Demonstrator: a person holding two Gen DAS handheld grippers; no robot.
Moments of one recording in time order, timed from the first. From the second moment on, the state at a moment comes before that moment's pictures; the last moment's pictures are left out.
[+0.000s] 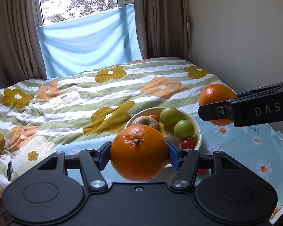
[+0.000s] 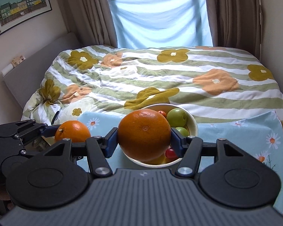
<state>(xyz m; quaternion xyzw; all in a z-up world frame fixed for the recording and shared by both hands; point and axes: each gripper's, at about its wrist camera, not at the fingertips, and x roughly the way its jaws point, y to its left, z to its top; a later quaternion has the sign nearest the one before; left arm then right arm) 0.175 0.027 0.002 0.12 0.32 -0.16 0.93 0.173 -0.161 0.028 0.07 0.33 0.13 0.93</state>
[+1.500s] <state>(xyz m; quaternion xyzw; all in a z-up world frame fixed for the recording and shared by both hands) 0.231 0.033 -0.040 0.15 0.30 -0.19 0.92 0.273 -0.162 -0.018 0.05 0.36 0.09 0.93</state>
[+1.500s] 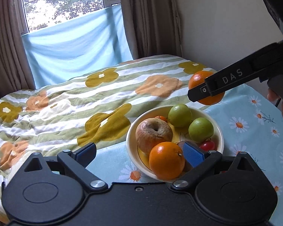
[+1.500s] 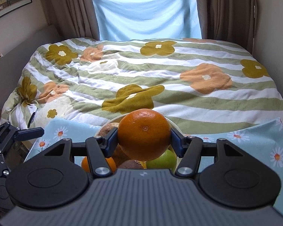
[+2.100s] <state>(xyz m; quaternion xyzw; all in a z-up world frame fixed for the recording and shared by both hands) 0.231 0.038 -0.045 0.11 0.32 -0.13 0.93 0.324 -0.155 -0.076 0.04 0.41 0.16 0.90</state>
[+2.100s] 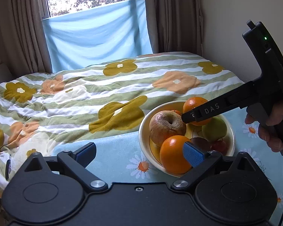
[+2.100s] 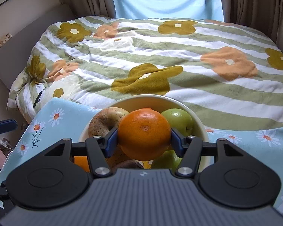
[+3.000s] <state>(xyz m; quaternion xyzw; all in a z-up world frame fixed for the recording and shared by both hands) 0.199 0.056 0.003 0.08 0.31 -0.12 0.94 0.252 -0.165 0.011 0.05 0.32 0.12 0.94</state>
